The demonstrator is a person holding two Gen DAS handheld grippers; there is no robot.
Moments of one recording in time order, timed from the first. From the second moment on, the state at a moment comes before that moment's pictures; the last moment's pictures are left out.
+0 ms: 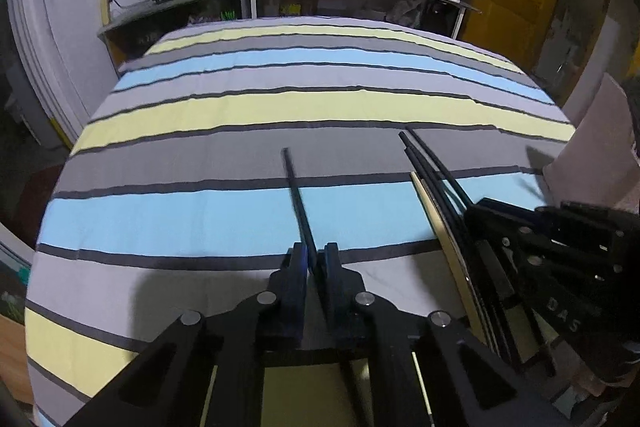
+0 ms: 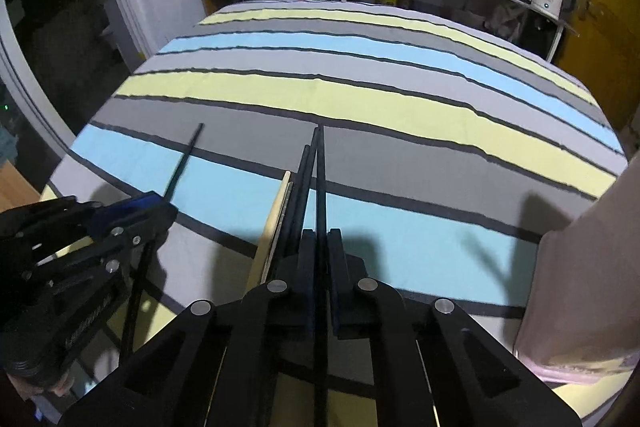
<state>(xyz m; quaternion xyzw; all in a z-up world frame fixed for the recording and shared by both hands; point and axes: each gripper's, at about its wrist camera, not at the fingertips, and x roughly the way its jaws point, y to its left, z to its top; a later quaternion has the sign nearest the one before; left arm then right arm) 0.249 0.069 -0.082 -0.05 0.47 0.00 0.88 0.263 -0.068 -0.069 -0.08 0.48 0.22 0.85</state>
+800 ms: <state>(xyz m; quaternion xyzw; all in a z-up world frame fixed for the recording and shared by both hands) 0.180 0.075 0.035 -0.11 0.37 -0.09 0.92 0.202 -0.117 0.039 0.01 0.37 0.25 0.89</state>
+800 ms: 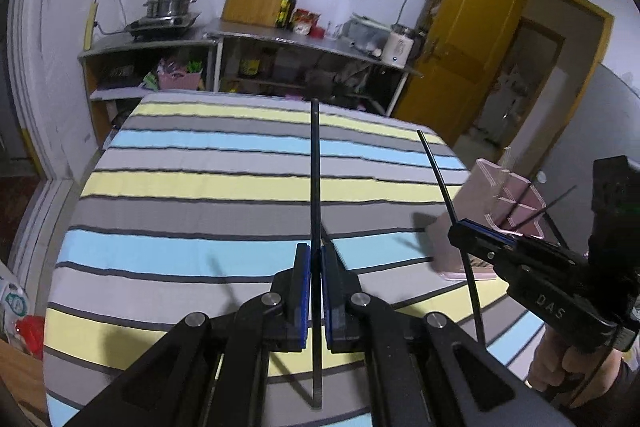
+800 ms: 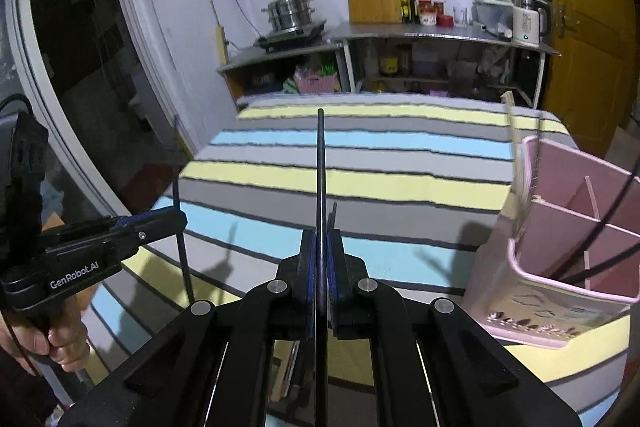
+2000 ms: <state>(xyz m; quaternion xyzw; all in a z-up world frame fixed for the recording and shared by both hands) 0.162 0.014 0.098 -0.09 0.35 -0.19 0.91 0.152 -0.194 0.097 0.08 0.29 0.24 0.92</state>
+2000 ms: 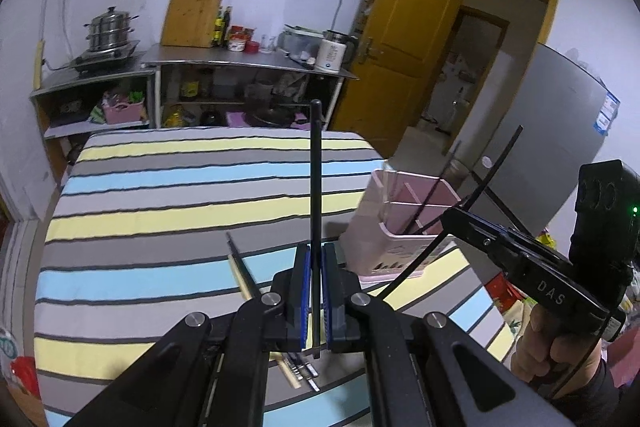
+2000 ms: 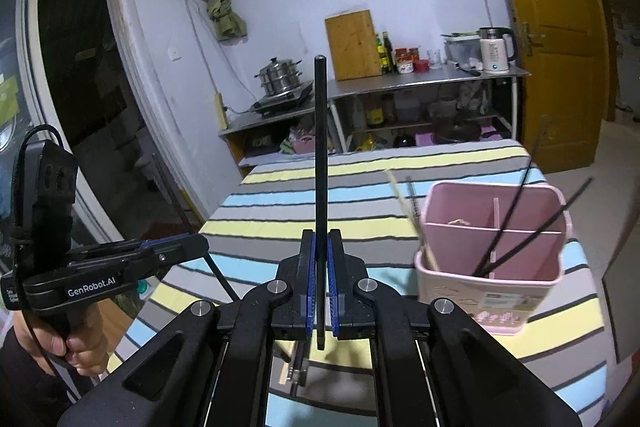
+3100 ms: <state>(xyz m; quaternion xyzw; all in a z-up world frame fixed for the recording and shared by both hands) 0.273 -0.115 0.136 -0.06 0.30 -0.27 0.91 0.184 -0.282 0.125 0.11 0.23 0.10 0.96</state>
